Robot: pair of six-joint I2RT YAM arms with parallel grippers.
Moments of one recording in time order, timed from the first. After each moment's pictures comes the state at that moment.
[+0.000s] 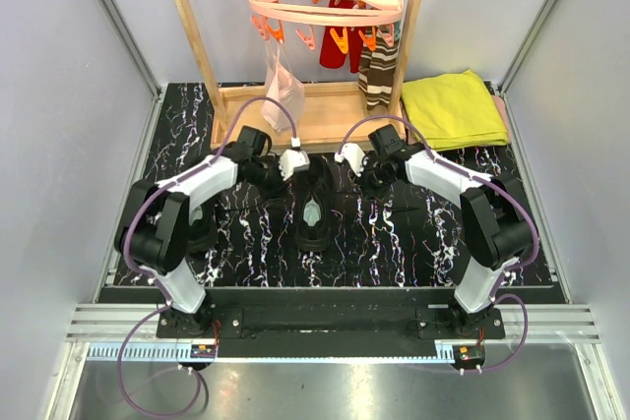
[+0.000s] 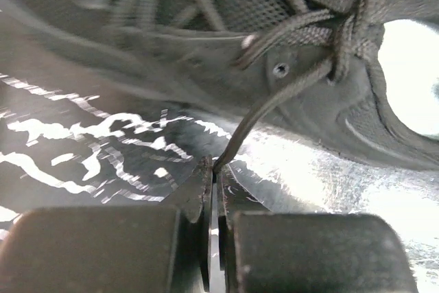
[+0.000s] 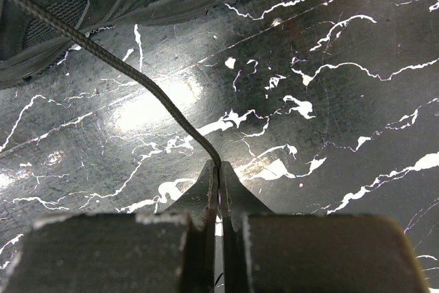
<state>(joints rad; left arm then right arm) -0.36 1.71 1.08 -0.48 0.58 0.73 0.47 1.76 1.18 -0.52 -0.35 -0.59</state>
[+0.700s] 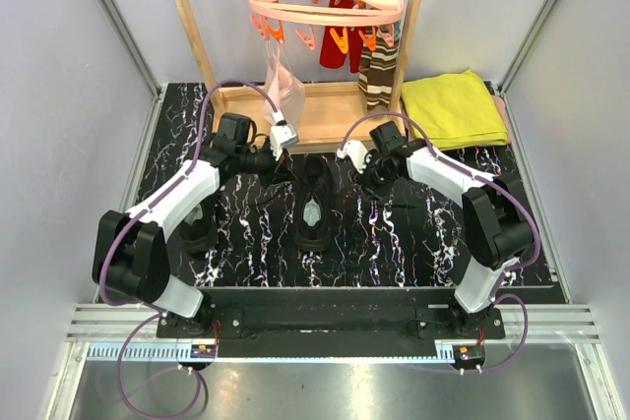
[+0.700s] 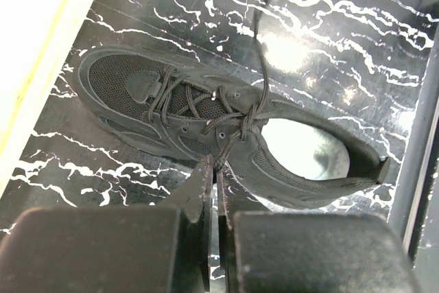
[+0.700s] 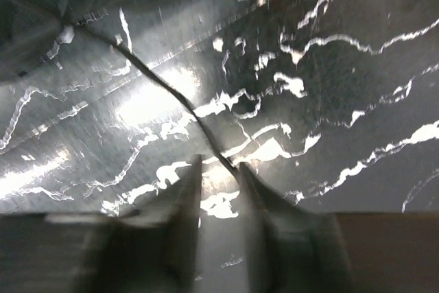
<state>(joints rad) -0.33 1.49 1.09 -0.39 0.78 0.46 0.46 1.76 1.21 -0.58 -0.32 -0.55</state>
